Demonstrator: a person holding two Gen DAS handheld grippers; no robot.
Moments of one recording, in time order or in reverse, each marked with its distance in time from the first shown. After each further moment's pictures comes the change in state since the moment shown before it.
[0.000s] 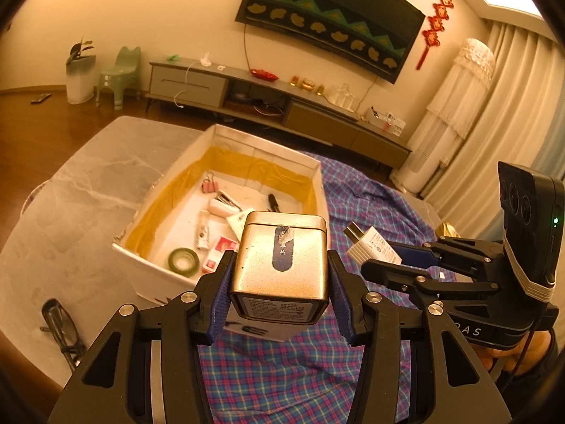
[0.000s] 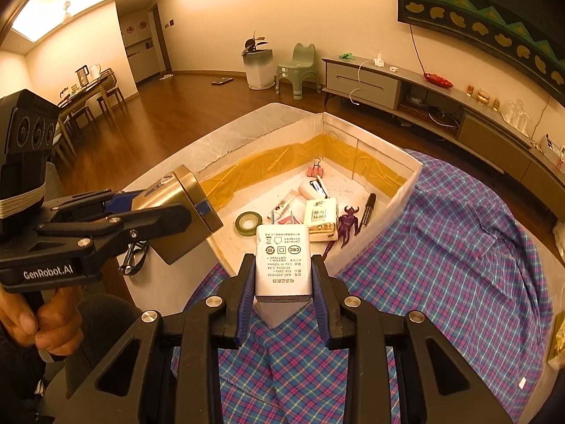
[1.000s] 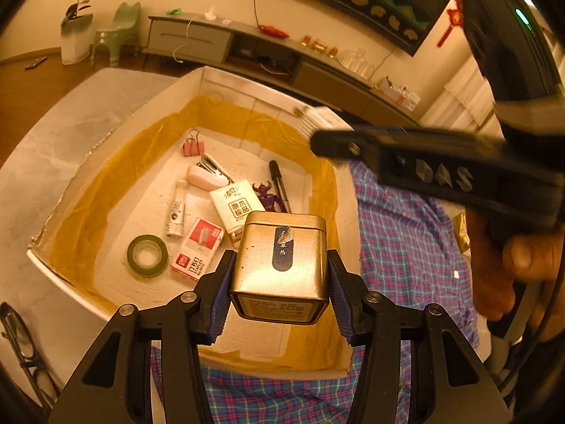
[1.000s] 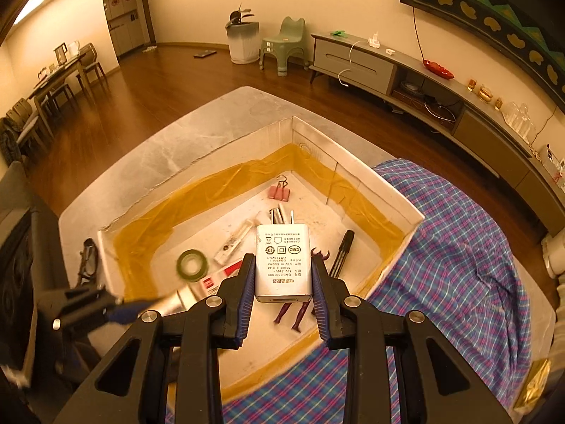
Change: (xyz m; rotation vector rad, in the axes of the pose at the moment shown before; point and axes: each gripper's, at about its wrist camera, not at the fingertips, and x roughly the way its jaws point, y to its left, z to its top) left arm 0.119 0.000 0.007 -0.058 0.177 0.005; right arm 0.102 -0.053 0.099 -0.025 0.139 -0.087
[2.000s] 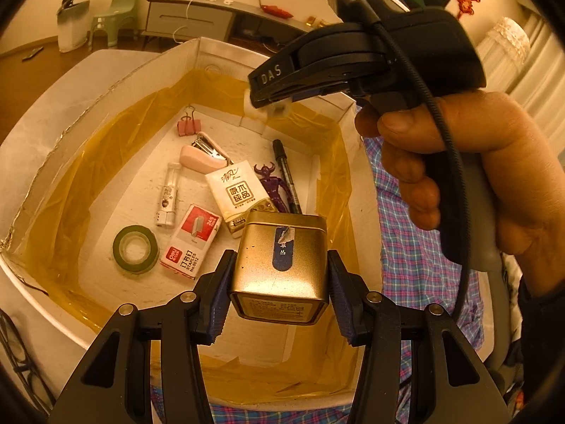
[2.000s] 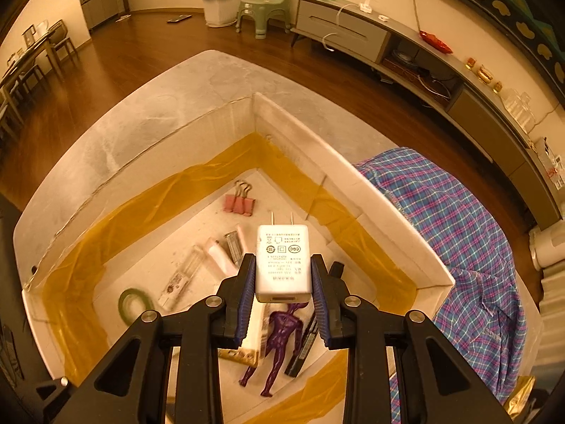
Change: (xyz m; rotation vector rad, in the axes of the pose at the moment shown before) left arm 0.031 0.005 0.003 -0.016 0.082 0.007; right arm 0.101 -0.023 0.055 0.028 0.146 -0.101
